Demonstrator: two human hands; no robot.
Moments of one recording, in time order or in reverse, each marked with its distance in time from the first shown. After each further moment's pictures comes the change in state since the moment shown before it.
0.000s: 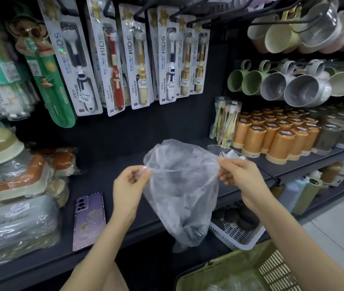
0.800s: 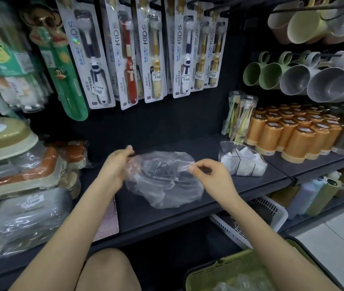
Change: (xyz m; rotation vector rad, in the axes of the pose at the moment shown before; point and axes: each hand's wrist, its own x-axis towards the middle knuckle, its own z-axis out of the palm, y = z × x) left_hand 0.076 0.017 -0.038 -0.089 -0.002 -0.530; right_hand 0.012 0.036 0.071 -0.395 -0.122 -0.290
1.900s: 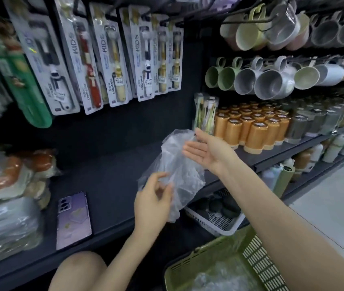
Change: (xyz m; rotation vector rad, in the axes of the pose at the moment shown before) left_hand -0.133 -0.077 0.084 0.432 -0.141 0.683; right_hand -0.003 -0.061 -0.086 0.876 0.098 0.542
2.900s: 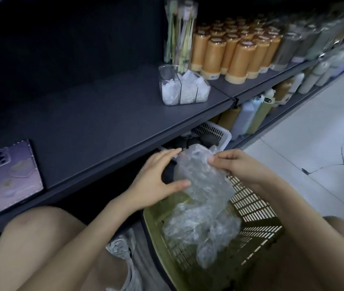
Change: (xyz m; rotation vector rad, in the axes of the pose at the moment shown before) left_hand -0.035 -0.074 0.056 0.100 -0.779 0.082; right_hand -0.038 0.107 -0.174 -0.729 -0.166 0.108
